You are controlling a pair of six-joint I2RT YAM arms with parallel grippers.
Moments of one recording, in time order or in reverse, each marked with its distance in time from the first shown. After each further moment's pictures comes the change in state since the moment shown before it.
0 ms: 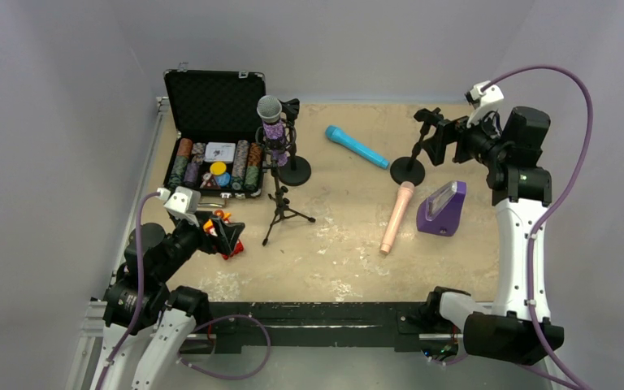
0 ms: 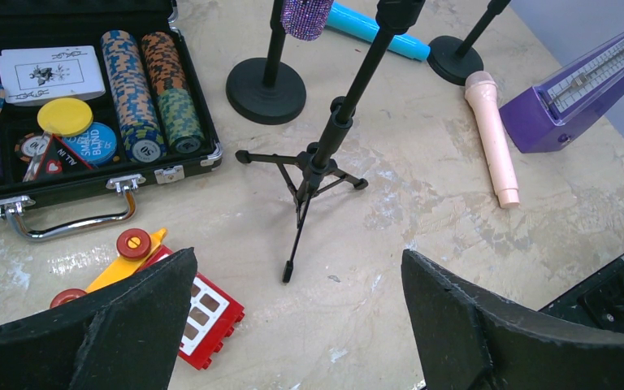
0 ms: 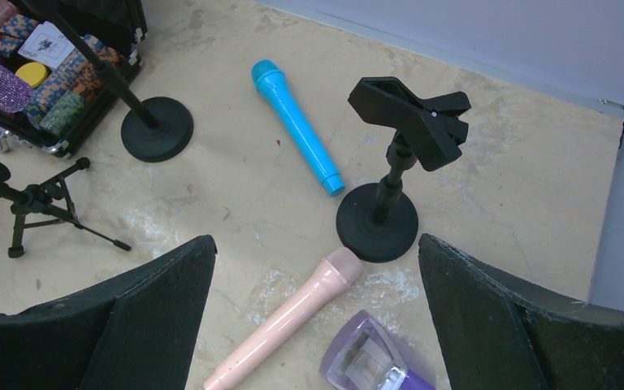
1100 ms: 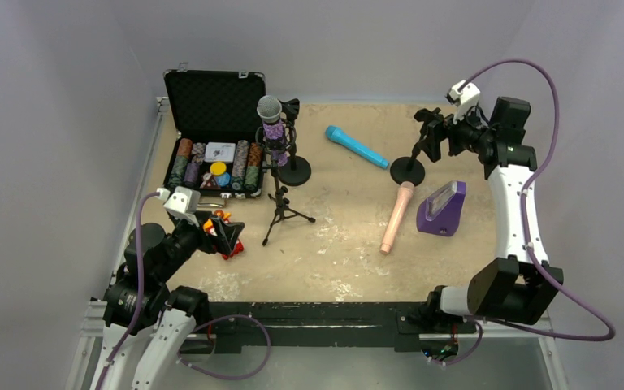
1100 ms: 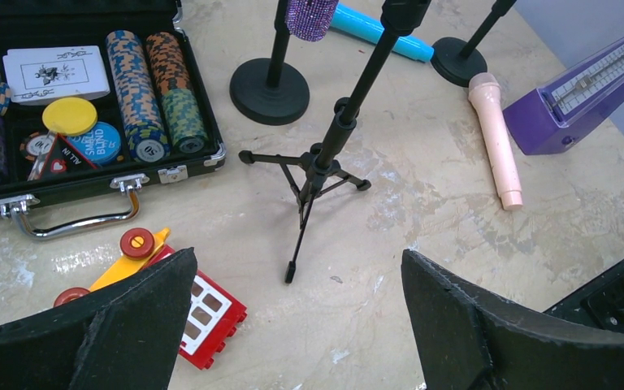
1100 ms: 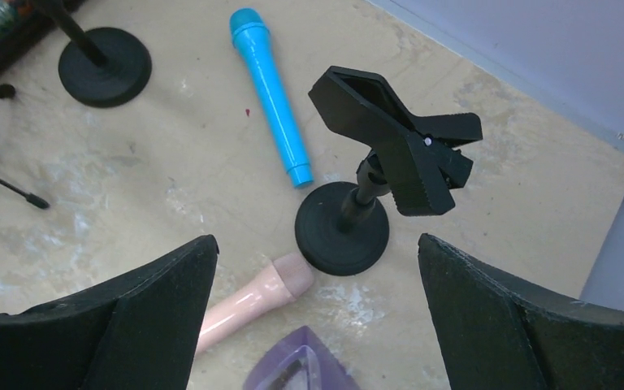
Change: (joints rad) left arm 0.000 0.000 0.000 0.000 -0.008 0.000; right arm -0.016 0.225 -0.001 0.084 -0.082 -0.198
